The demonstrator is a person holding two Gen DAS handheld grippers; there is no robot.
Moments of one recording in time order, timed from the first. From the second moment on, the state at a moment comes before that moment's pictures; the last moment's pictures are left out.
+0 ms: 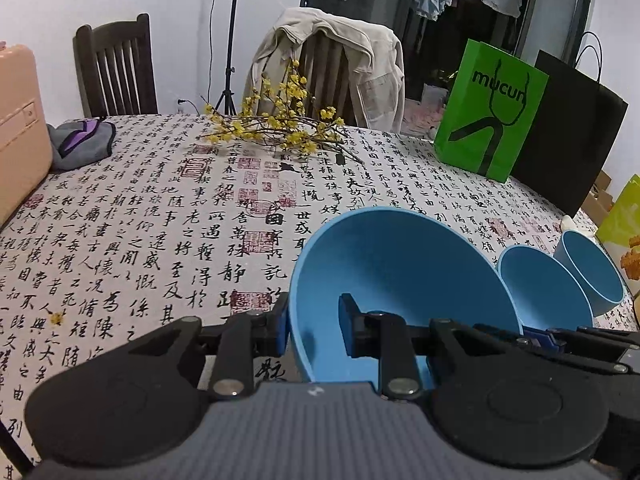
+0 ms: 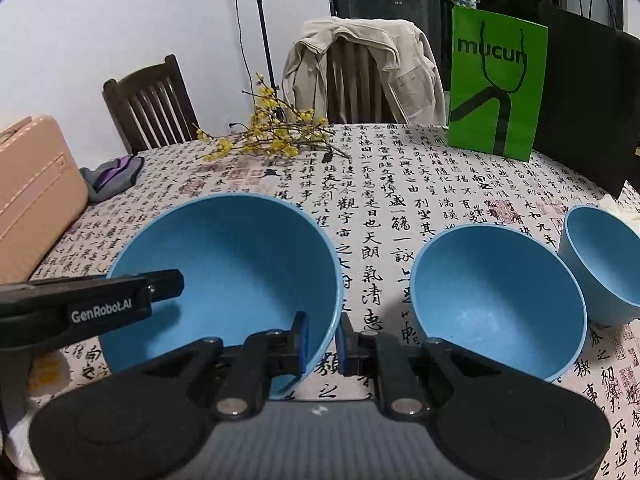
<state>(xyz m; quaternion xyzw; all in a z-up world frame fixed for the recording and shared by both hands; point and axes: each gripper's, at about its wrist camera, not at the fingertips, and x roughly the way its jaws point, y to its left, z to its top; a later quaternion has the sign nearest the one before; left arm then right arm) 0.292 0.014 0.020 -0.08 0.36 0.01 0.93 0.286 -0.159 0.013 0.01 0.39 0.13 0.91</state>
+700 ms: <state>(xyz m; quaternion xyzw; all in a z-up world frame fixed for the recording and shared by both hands) 0.248 0.033 0.037 -0.09 0.34 0.04 0.93 0.257 -0.141 0.025 0.01 0.37 0.16 0.91</state>
